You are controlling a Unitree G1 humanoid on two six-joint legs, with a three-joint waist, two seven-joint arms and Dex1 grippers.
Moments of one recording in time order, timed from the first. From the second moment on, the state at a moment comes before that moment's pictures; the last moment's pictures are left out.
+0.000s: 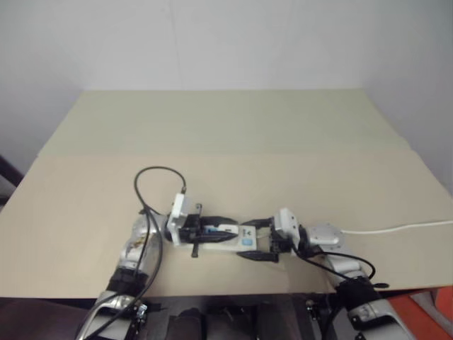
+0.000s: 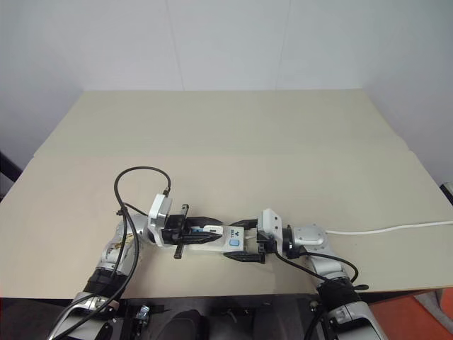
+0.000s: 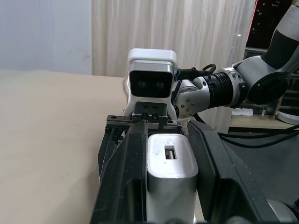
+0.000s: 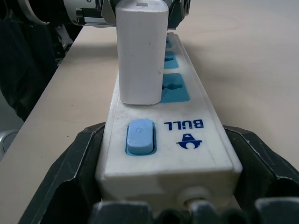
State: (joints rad) left arm -0.37 0.31 -0.13 0.30 -0.49 -0.03 -1.50; right arm -0.32 -0.39 0.22 0.30 0.27 -0.17 1.30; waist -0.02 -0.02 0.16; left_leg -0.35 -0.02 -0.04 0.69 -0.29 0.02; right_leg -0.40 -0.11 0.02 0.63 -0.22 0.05
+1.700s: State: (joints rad) left arm -0.25 0.65 0.26 0.15 -0.66 0.11 -1.38; right arm -0.32 -0.39 0.22 0.31 0.27 -0.17 1.31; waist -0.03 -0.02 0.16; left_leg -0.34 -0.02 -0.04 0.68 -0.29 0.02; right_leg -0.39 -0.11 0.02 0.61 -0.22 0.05
